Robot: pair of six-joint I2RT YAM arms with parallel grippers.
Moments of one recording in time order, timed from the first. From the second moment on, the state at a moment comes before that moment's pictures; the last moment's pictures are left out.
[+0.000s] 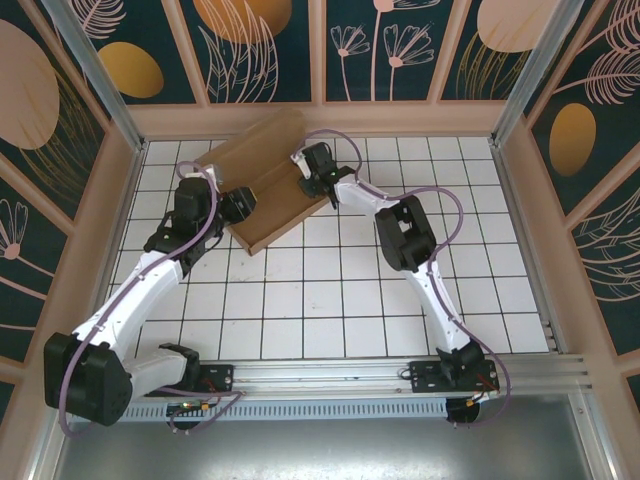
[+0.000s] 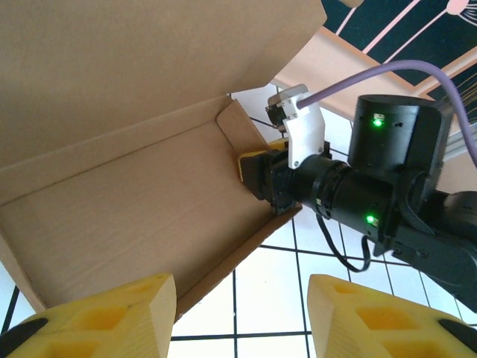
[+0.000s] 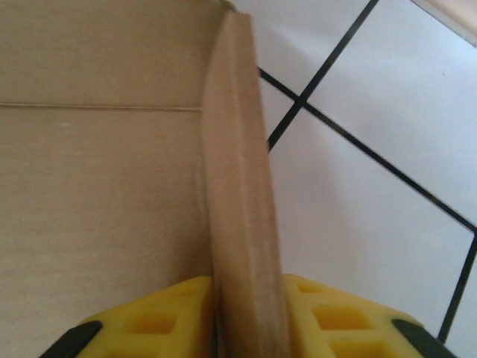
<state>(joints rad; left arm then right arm) -0.30 1.17 0.87 -0.19 0.10 -0.64 0.60 2.52 2.07 -0.34 0.11 -0.19</state>
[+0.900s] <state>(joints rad) -0.30 1.24 0.87 -0.09 0.18 -0.63 0.60 2.00 1.31 -0.39 0.05 0.18</state>
